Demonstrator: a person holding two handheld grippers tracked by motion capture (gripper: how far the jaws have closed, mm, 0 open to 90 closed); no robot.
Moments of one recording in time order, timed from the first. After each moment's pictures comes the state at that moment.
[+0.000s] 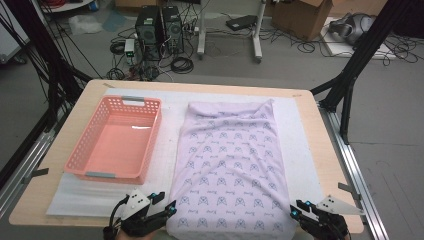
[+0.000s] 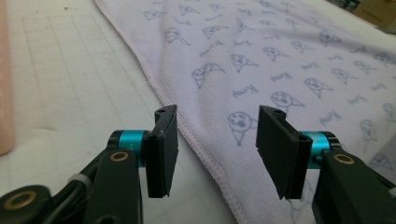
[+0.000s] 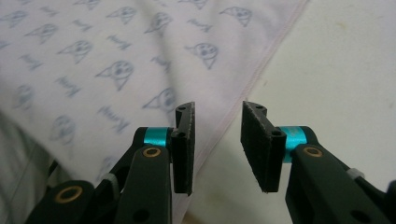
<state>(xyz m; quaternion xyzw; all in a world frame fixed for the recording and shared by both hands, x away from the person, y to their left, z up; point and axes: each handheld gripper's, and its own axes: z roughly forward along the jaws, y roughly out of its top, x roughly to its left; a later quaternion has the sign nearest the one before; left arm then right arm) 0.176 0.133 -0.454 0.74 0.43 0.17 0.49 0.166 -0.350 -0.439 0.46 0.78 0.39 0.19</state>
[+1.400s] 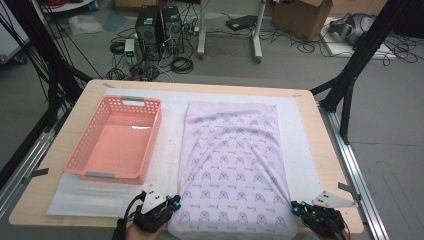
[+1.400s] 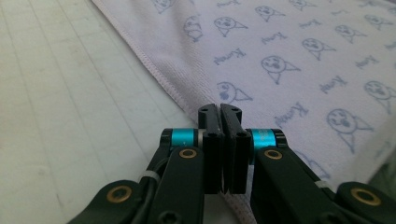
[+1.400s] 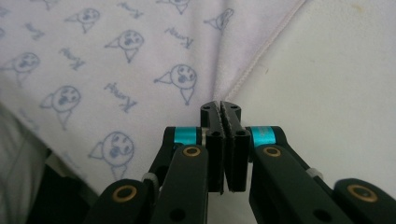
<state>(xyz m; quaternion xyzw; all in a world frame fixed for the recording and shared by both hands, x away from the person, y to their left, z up) 0.179 0.119 -0.457 0.77 0.42 0.15 0.46 0.171 -0.357 -0.442 0.45 0.80 0.37 0.16</state>
